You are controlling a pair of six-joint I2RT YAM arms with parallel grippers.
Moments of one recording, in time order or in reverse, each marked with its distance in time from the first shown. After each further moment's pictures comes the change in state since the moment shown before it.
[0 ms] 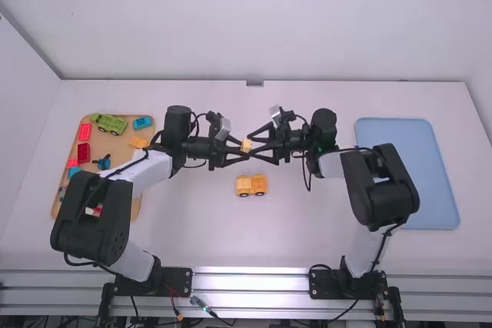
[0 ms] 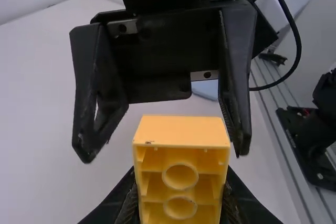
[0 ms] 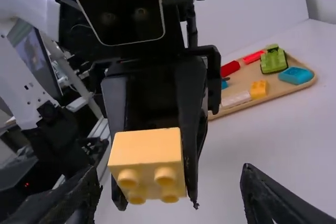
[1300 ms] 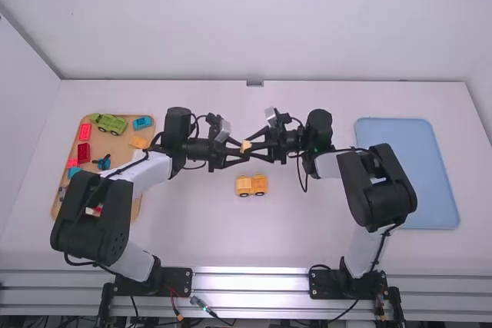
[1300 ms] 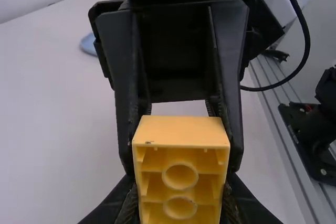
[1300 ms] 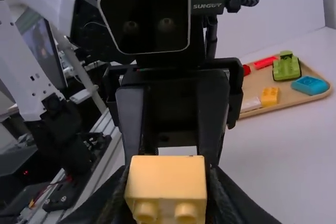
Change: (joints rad) left arm 0.001 0.000 -0.015 0.006 -0.005 0.020; right arm 0.032 0.000 0.007 0.023 0.000 -0.026
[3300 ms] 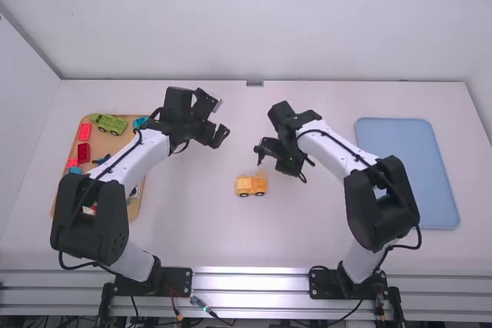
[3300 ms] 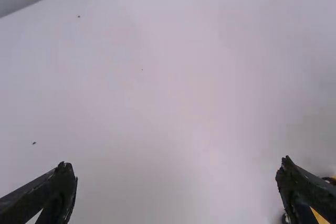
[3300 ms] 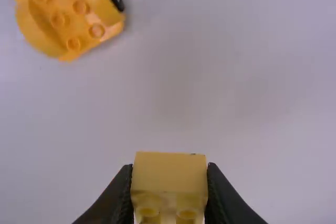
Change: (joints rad) left arm 0.005 0.001 0.285 -0.489 -0.951 -0.079; right arm 0.184 -0.111 0.462 -2.122 1.479 -1.196
